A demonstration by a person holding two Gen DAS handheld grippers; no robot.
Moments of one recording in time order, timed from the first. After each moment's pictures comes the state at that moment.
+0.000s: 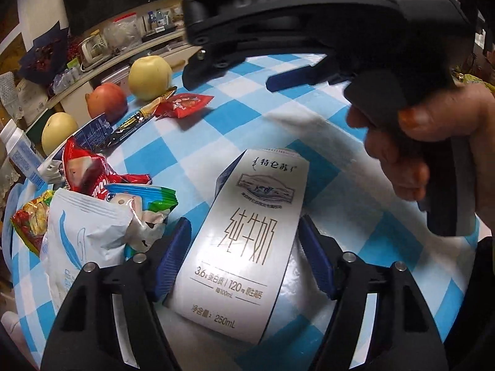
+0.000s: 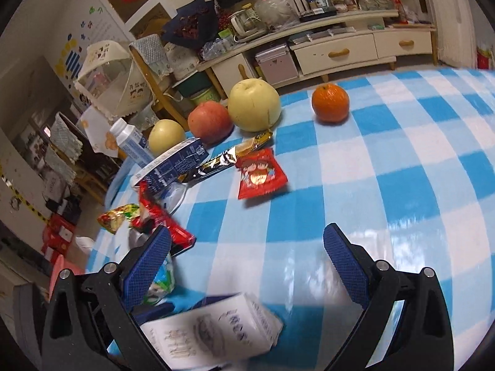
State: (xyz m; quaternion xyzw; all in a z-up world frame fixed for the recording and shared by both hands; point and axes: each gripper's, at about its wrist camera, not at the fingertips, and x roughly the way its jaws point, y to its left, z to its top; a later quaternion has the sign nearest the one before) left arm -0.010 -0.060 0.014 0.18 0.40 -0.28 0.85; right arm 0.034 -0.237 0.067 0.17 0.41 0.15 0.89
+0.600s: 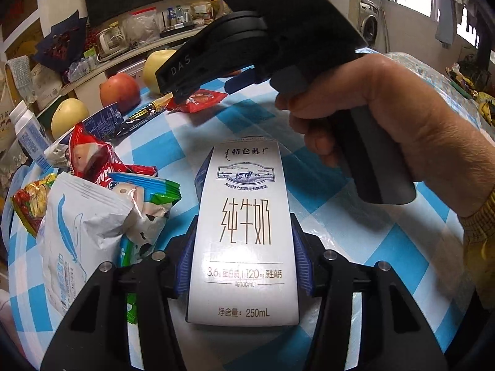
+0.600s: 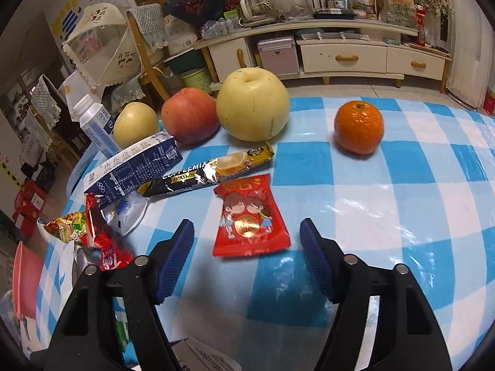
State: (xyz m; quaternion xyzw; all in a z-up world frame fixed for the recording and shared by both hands) left arm -0.010 -0.058 0.010 0.15 0.40 -0.25 0.87; right arm 0.112 -0.207 0.044 0.08 0.43 0.14 0.89
